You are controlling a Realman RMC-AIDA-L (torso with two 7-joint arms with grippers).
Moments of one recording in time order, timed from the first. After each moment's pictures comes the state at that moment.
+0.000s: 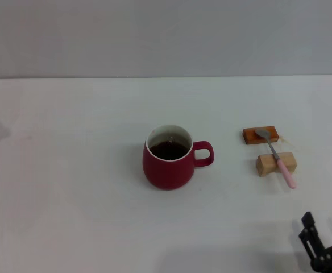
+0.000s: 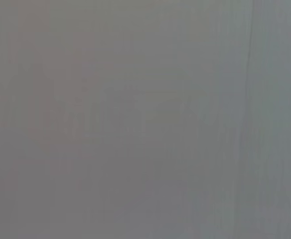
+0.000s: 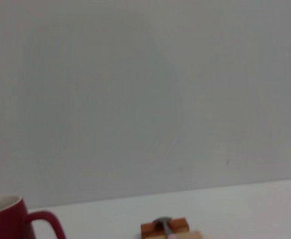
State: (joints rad) left arm -0.37 -2.06 -1.51 -0.29 2.61 1.05 -0.14; right arm 0.09 2.08 -0.23 0.64 -1.37 -1.54 -0.24
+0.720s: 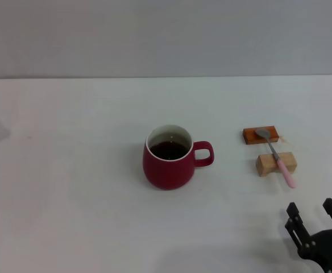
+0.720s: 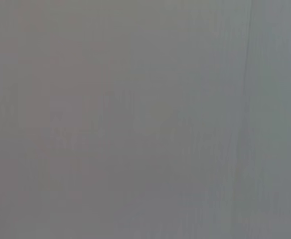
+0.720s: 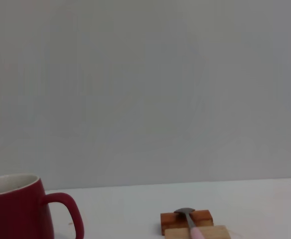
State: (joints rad) left arm -0.37 -2.06 -1.50 -0.29 2.61 1.07 -0.15; right arm 0.17 2.08 -0.23 0.60 -1.37 -1.46 -0.23
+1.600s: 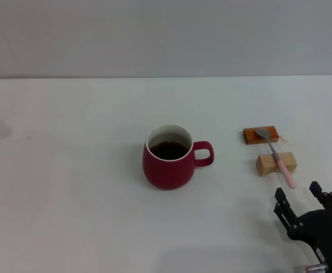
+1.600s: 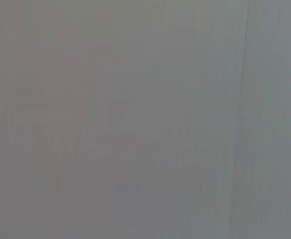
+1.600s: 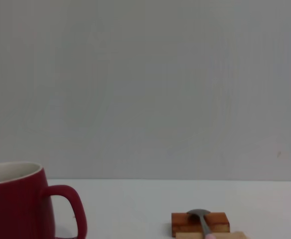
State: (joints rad) left arm -0.37 -2.06 -1.50 -0.30 2.61 1.09 -0.15; right arm 0.26 2.08 -0.20 0.55 -1.37 -1.35 -0.22
